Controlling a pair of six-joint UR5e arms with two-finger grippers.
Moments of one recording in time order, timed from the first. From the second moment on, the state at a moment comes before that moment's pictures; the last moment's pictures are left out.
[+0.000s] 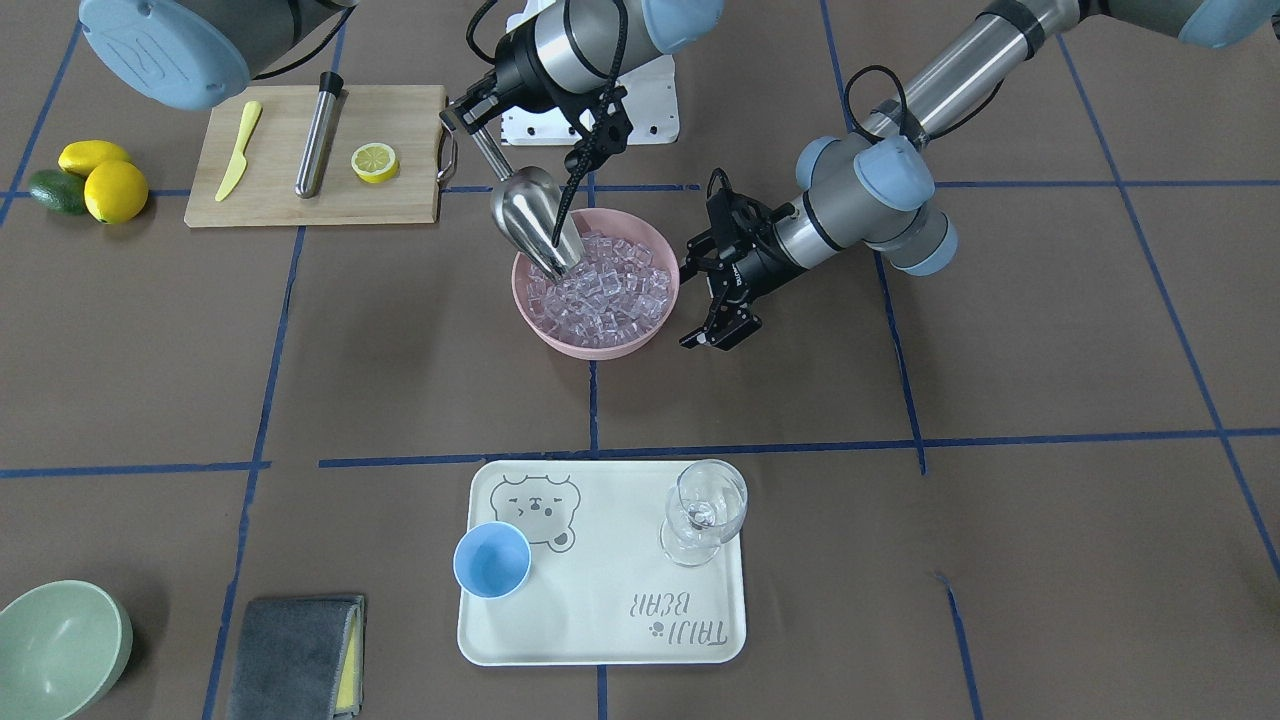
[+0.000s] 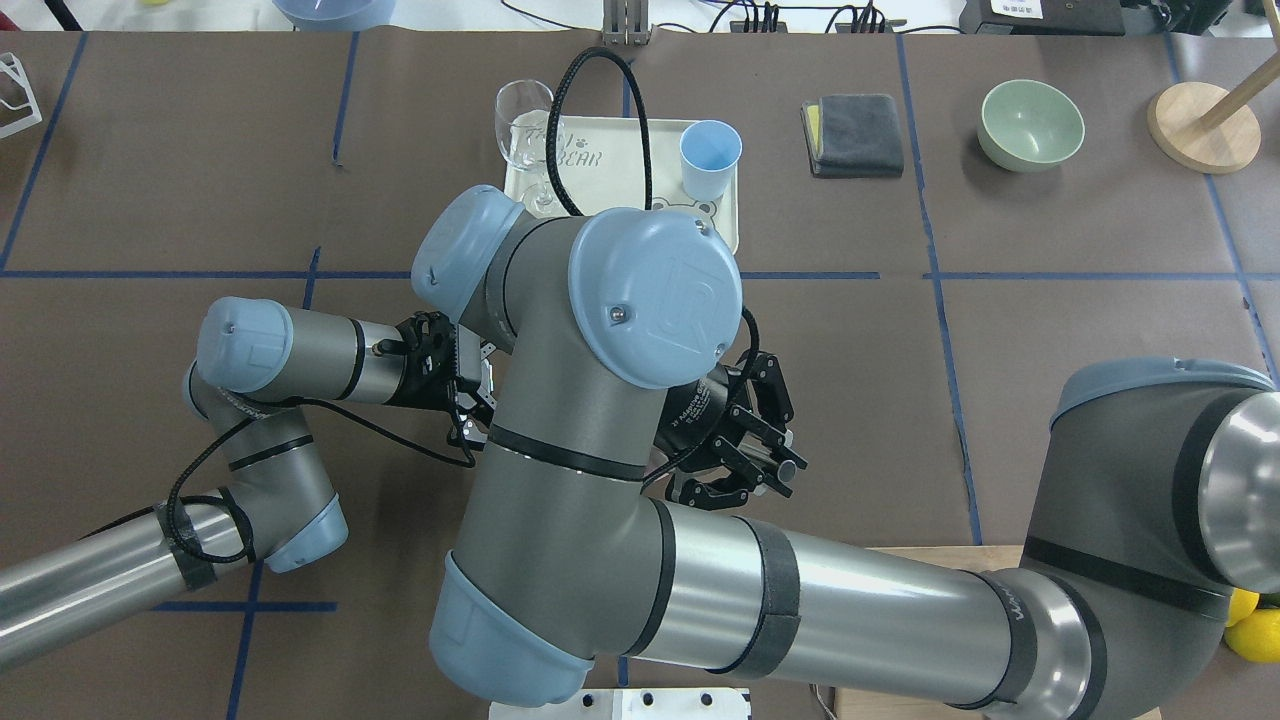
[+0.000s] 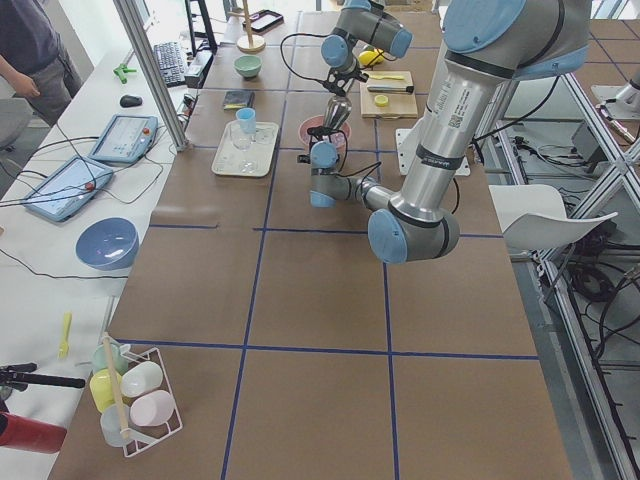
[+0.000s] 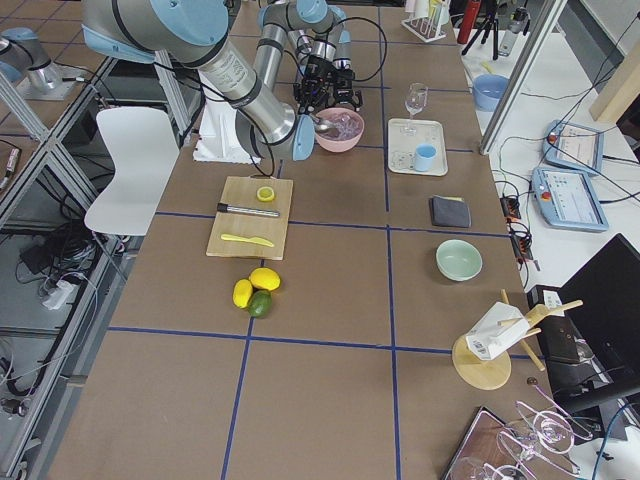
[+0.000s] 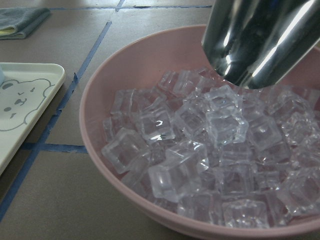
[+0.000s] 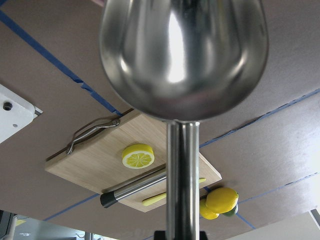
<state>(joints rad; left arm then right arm) -0.55 -2.05 -1.33 -2.90 -1.99 -0.02 0.42 -0.45 1.62 -2.87 1.82 0.07</state>
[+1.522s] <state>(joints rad) -0.55 -2.05 -1.33 -2.90 -1.99 -0.02 0.41 -0.62 1.62 -2.45 1.79 0.08</state>
